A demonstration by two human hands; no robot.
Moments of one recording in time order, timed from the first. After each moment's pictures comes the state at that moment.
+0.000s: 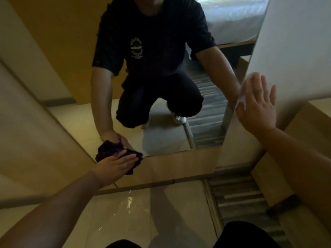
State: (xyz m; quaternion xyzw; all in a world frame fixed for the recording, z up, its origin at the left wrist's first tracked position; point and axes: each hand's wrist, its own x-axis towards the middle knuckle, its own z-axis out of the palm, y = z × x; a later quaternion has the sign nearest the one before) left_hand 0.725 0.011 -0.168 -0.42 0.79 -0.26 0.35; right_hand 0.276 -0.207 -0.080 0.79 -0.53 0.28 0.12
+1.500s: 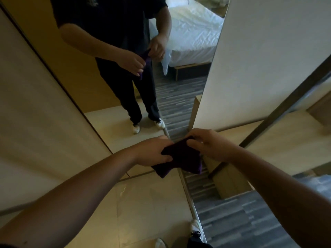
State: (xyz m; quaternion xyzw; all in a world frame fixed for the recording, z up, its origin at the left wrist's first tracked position) left_hand 0.560 0.101 0.456 -0.48 0.80 0.36 -0.02; right_hand 0.328 0.077 0.474 0.82 -0.43 0.10 -0.37
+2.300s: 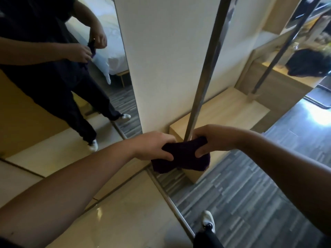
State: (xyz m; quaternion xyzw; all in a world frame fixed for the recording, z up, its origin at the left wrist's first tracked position) left_hand 0.377 0.081 0.501 -0.32 0.90 0.29 0.08; right_hand 0.142 0.121 0.519 0.75 -0.55 -0.05 -0.36
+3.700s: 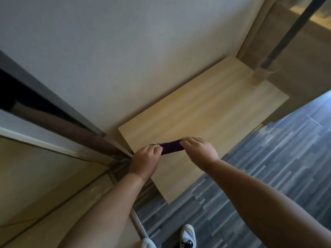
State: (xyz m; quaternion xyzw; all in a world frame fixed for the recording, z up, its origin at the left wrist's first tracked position) left_hand 0.060 -0.101 0.107 -0.44 0.90 0.07 -0.01; right_hand -0.169 -0.076 0.114 0.80 -0.59 0.04 -0.13
